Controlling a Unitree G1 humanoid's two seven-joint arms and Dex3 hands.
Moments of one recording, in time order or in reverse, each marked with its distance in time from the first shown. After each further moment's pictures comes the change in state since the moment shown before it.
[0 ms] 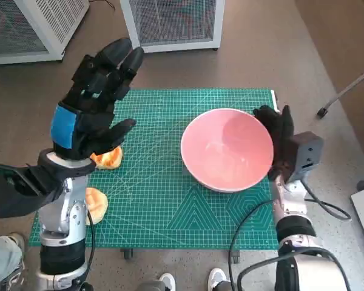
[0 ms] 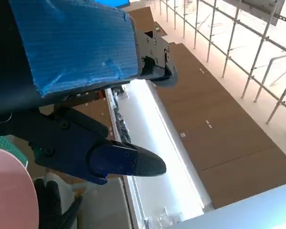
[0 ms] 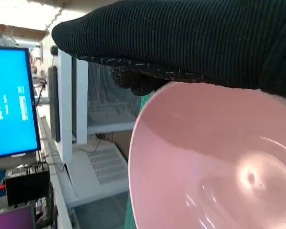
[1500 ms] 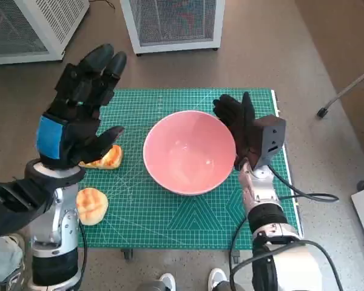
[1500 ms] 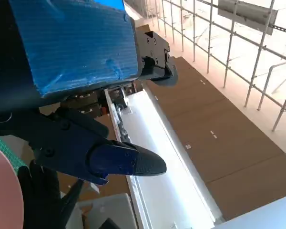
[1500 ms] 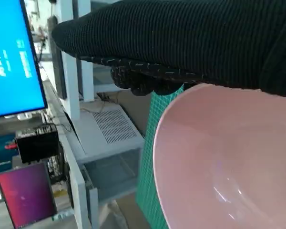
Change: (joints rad) left arm 0.071 0.019 0.030 -0.077 0.025 -0.014 0.026; right arm -0.106 0.131 0.020 0.008 -0.010 0.083 0.000
